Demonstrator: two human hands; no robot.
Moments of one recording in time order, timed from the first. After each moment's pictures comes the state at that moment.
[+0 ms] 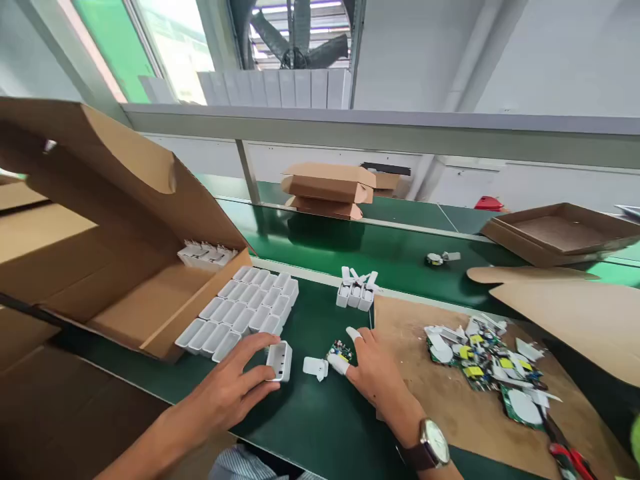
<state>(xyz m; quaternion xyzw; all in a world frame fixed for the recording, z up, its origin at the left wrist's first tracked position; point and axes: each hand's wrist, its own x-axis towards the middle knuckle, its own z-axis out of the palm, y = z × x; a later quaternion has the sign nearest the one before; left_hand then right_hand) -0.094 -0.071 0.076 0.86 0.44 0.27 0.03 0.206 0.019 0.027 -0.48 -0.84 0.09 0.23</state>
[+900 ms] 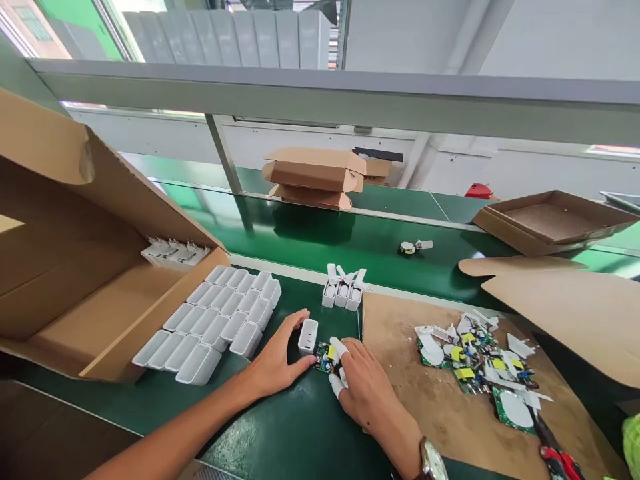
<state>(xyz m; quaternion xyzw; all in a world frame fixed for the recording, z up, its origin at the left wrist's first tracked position) -0.015 0.015 0.006 0.71 0.50 0.38 0.32 0.224 0.012 0.025 -0.40 -0.89 0.07 0.22</state>
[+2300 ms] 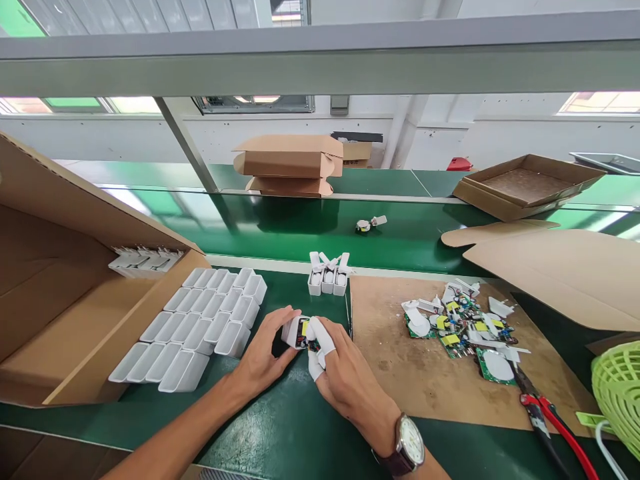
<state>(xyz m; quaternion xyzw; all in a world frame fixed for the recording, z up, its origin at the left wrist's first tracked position) -0.019 0.019 0.001 0.79 0.41 0.41 0.18 0.199 -0.001 0.038 -0.37 -0.85 0.04 0.37</state>
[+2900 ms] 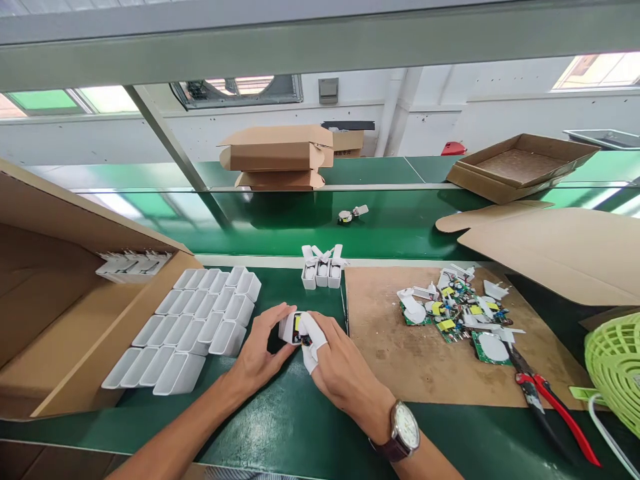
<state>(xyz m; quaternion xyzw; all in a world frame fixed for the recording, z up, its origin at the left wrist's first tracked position) -0.018 0.017 -0.002 0.80 0.42 0.40 0.14 0.198 -0.003 0.038 -0.38 -0.86 0.10 0.33</state>
